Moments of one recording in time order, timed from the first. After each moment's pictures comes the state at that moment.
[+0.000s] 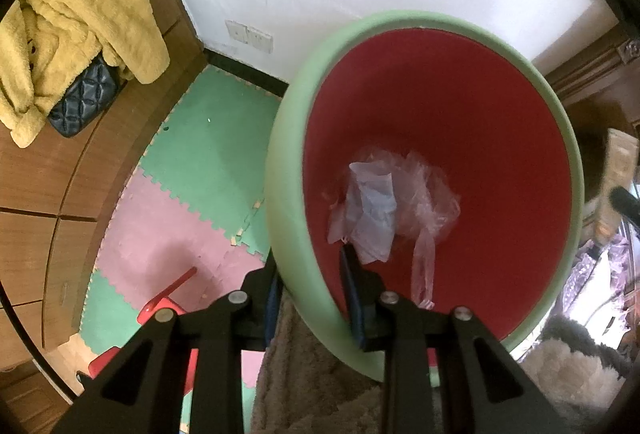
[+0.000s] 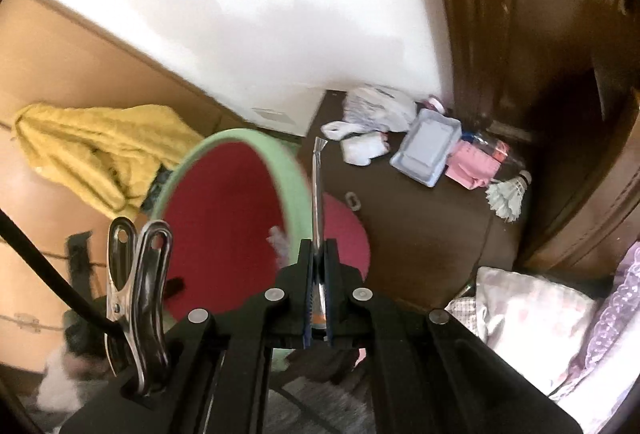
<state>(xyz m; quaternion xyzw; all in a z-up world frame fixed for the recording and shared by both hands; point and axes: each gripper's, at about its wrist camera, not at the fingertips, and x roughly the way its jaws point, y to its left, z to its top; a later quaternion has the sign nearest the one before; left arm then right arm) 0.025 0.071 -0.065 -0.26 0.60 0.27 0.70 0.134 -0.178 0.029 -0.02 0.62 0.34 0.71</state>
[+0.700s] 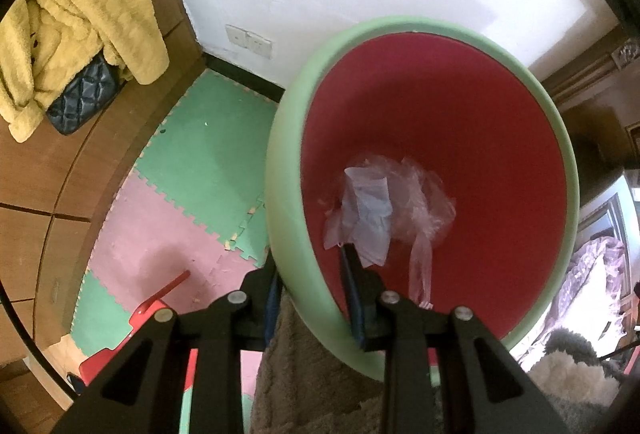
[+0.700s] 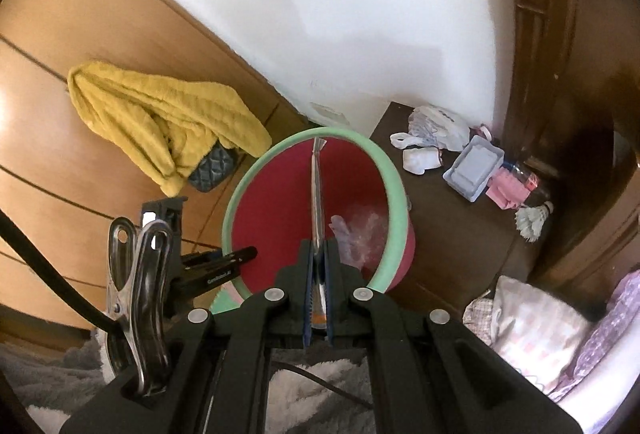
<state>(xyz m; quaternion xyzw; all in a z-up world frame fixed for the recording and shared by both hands) 0.015 0.072 -0.067 -0.27 0.59 0.27 0.71 0.091 -0.160 0.099 -0.04 0.59 0.43 0.68</state>
